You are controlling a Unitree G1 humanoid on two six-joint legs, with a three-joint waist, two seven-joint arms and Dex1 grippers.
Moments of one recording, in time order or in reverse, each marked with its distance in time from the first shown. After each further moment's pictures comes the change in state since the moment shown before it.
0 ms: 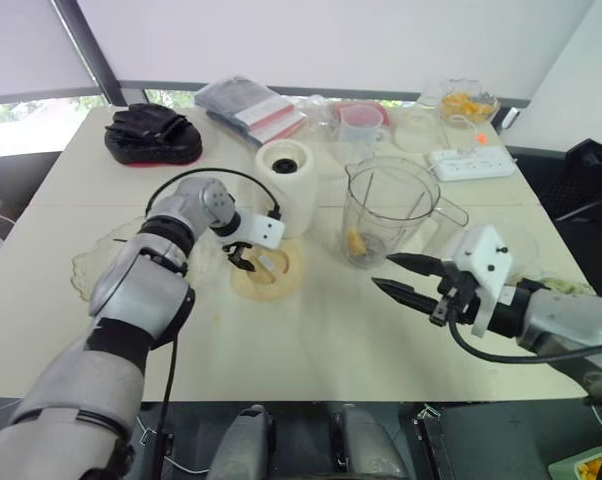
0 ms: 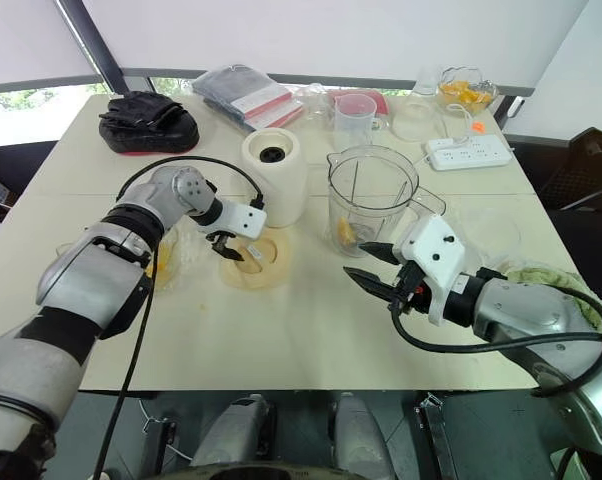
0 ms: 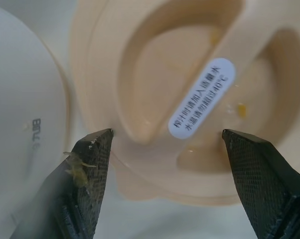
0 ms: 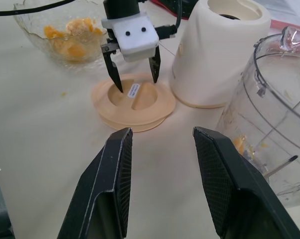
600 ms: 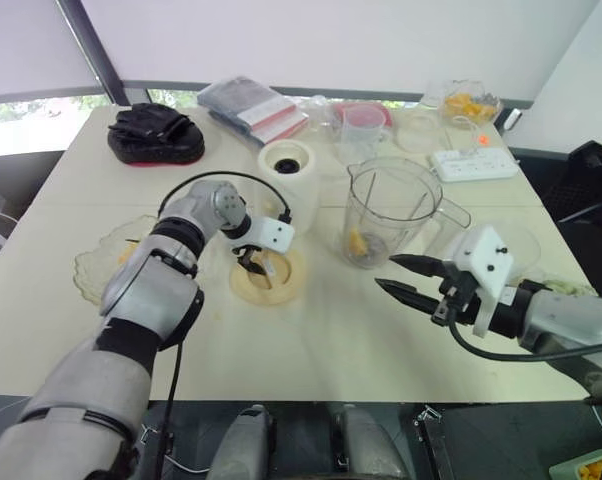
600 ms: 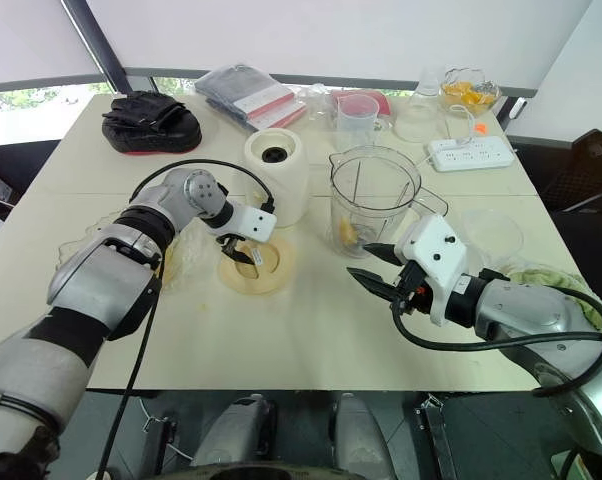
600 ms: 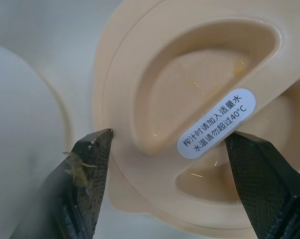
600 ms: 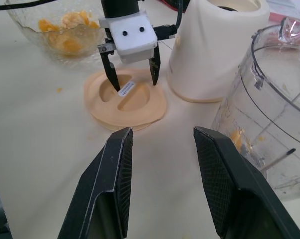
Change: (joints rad) left arm -0.001 -0.028 0.003 -0.002 -0.001 -0.027 -0.044; right arm 0.036 0.002 -0.007 -0.008 -0.005 0.010 -0.030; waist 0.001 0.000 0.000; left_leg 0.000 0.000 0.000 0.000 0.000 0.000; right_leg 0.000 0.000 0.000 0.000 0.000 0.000
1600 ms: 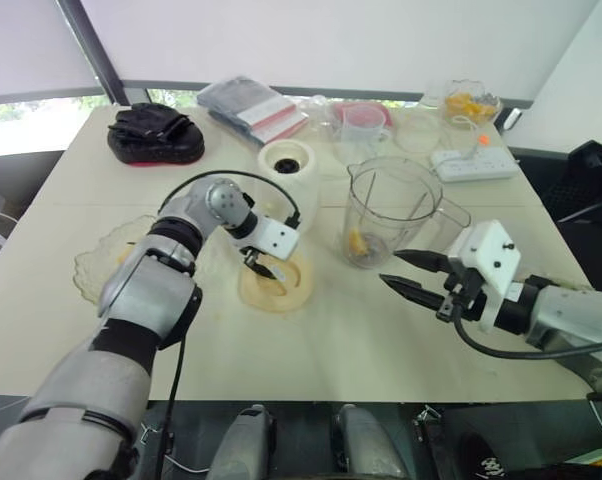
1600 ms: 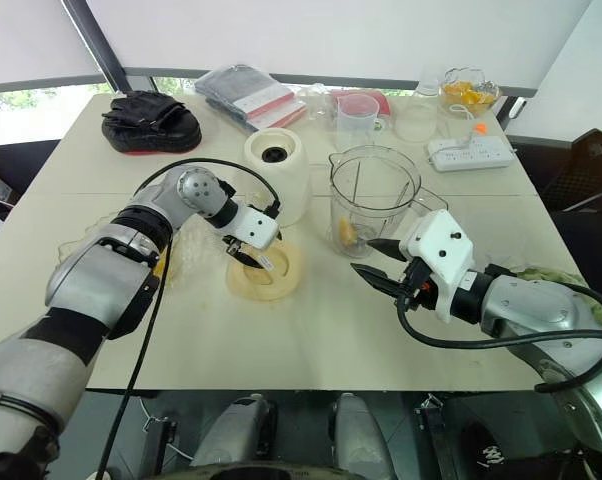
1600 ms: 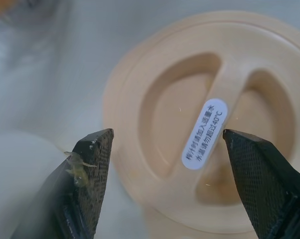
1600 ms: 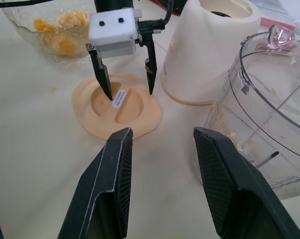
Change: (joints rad) left arm 0.002 0.006 0.069 0.000 -0.057 -0.287 -0.072; right arm -0.017 0.000 -0.021 0.008 -0.030 -0.002 0.041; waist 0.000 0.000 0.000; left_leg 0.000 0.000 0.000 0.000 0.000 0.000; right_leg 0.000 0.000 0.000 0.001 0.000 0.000
